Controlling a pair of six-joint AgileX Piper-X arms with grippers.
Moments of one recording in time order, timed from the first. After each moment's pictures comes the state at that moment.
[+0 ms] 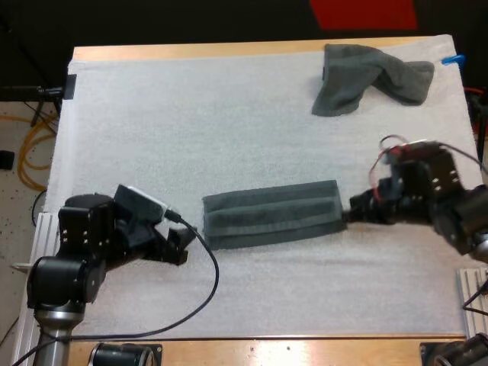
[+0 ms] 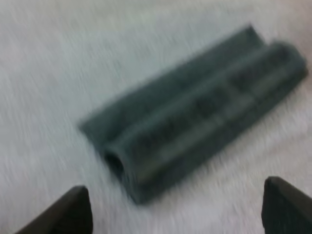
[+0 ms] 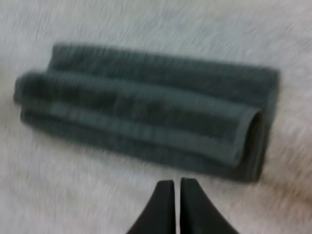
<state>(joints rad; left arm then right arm) -0.08 0.75 -0.80 1.05 0.48 -1.59 0.46 1.11 -0.96 0.94 -0.27 -1.67</state>
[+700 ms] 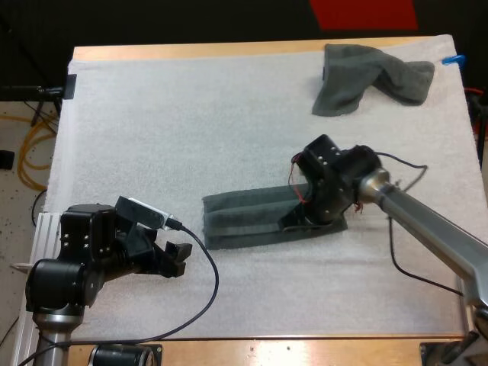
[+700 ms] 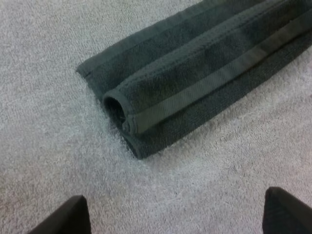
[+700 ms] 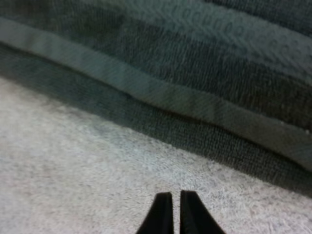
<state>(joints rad) -0.08 0.74 -0.80 1.17 0.42 -1.59 0.66 1.68 -1.25 1.11 -0.25 -1.64</state>
